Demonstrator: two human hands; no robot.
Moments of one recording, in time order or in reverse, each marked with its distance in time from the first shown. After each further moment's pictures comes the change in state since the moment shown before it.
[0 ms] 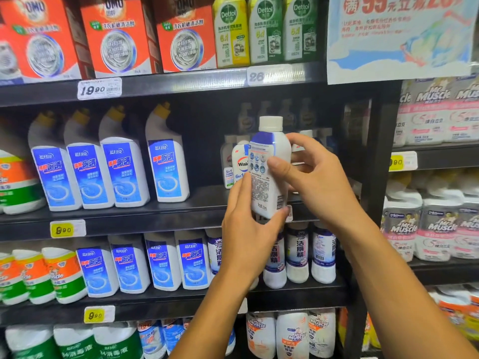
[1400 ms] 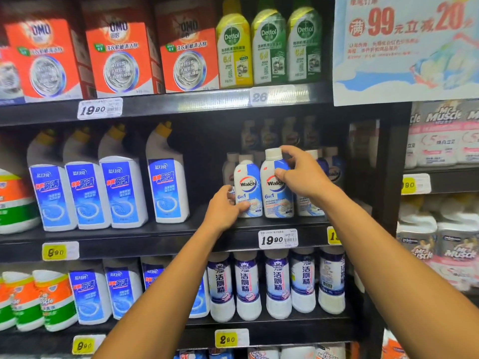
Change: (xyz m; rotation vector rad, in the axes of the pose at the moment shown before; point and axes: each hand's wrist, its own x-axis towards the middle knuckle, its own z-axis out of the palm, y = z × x) left_hand 0.139 -0.101 -0.019 0.211 -0.162 -0.281; right_hand 0.102 0.069 -0.004 -0.448 -0.028 0.217
